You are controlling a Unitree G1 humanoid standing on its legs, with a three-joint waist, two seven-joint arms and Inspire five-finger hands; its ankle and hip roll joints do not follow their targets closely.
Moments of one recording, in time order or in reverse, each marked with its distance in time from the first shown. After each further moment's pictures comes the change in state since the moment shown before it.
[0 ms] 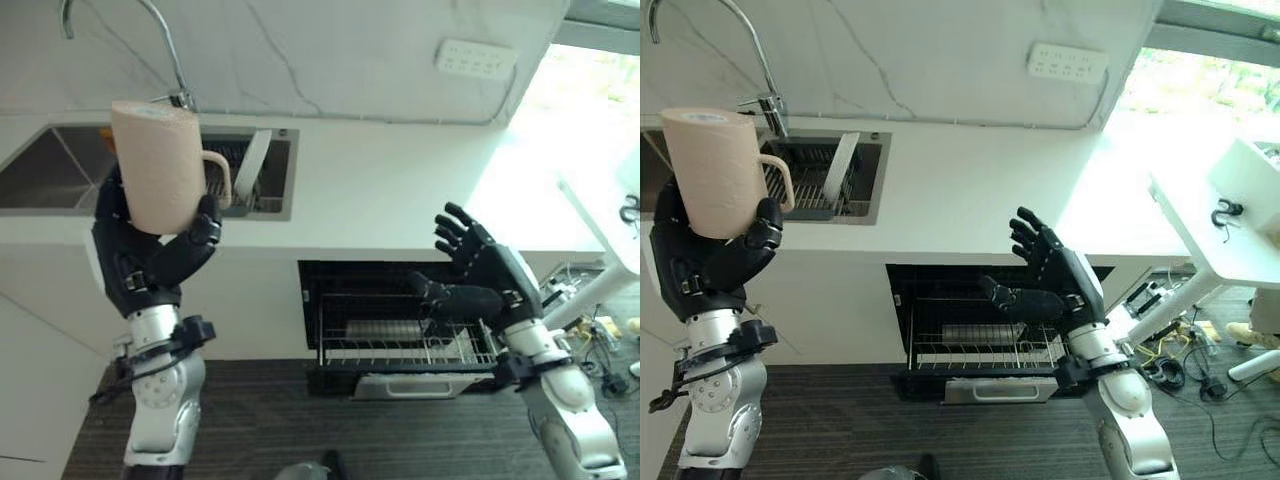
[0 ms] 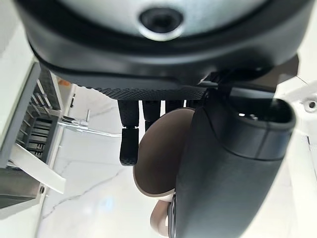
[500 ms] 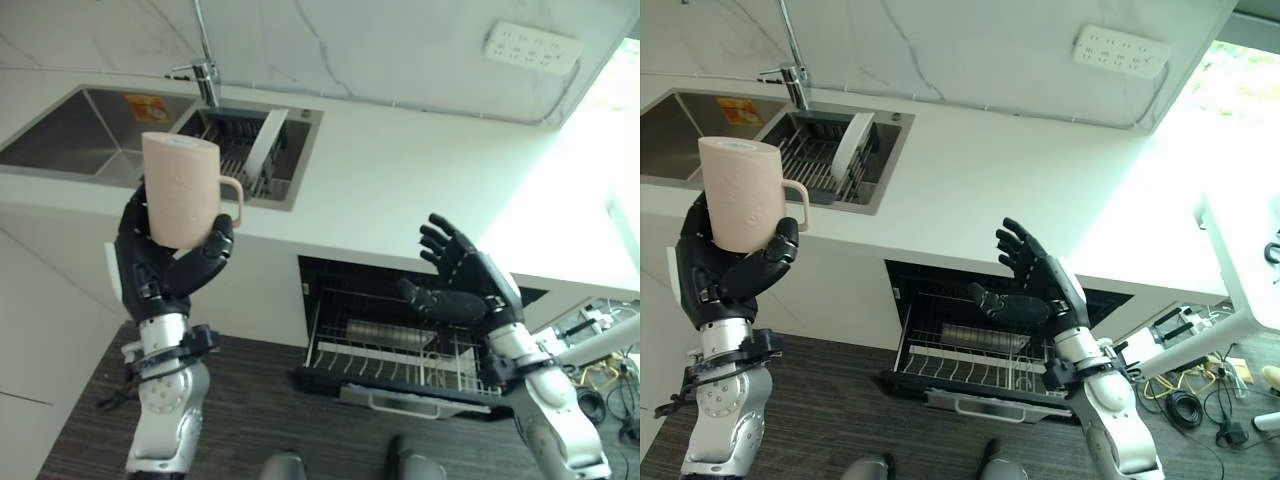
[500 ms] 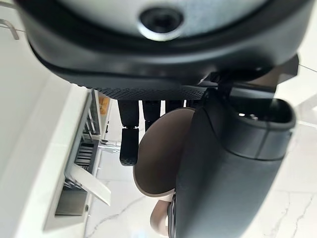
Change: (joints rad) left arm 0.044 -0.003 -0.014 -0.039 0.004 0.047 0.002; right arm -0.041 -0.035 0.030 0.056 0.010 0.044 -0.003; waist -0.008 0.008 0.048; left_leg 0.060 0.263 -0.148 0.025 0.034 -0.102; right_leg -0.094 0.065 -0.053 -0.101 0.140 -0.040
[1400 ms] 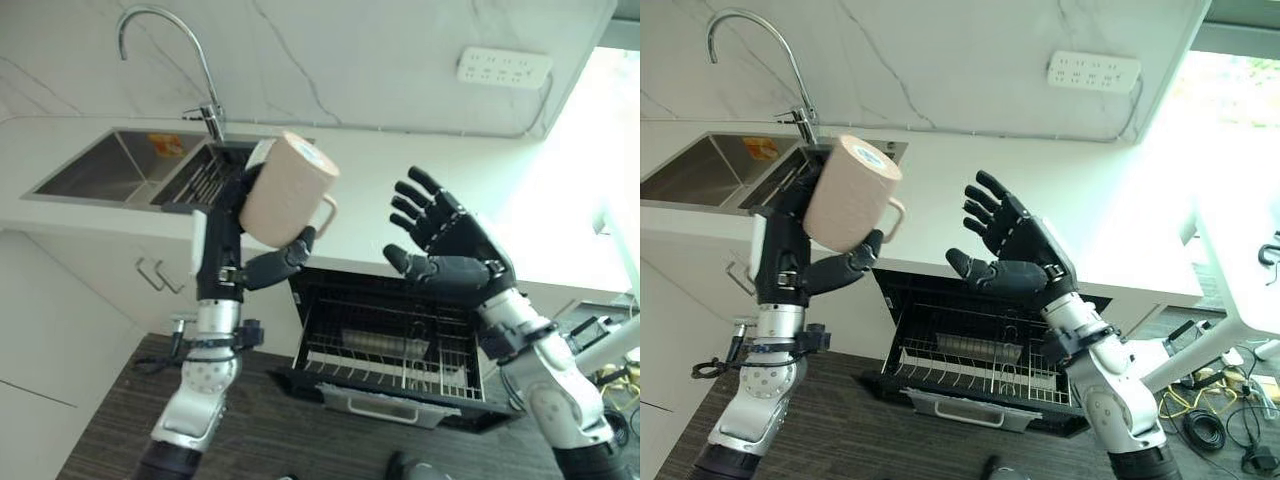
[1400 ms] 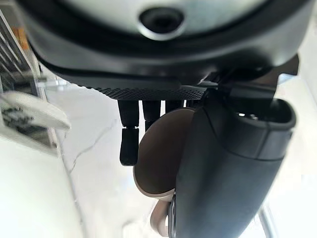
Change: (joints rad) left arm -0.148 0.073 -0.280 0.151 0.295 -0.042 -0.093; right arm -0.166 0.011 0.048 -0.035 0.421 0.066 0.095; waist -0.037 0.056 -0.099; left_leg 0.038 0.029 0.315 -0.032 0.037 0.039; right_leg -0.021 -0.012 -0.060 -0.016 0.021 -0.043
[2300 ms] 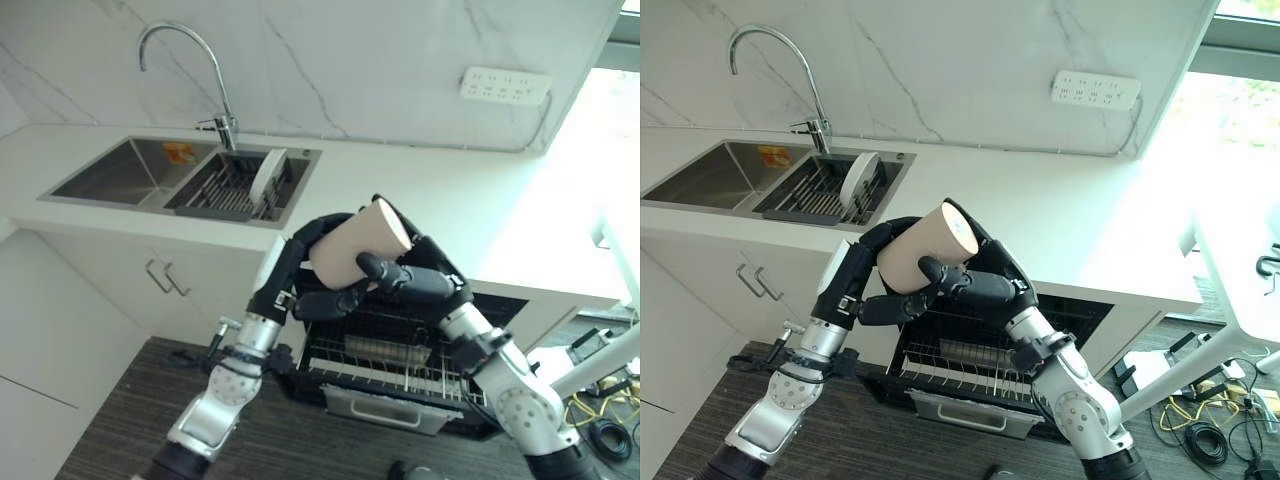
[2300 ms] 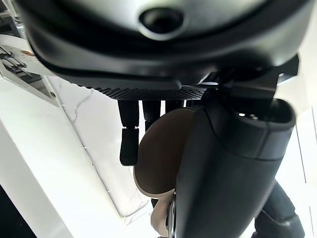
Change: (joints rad) left arm -0.010 0.024 -0.136 0.015 0.096 -0.008 -0.102; right arm 0.004 0.052 0.118 0.014 0.142 0.085 -0.072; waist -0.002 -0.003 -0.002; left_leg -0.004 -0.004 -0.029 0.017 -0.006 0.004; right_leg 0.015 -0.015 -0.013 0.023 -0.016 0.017
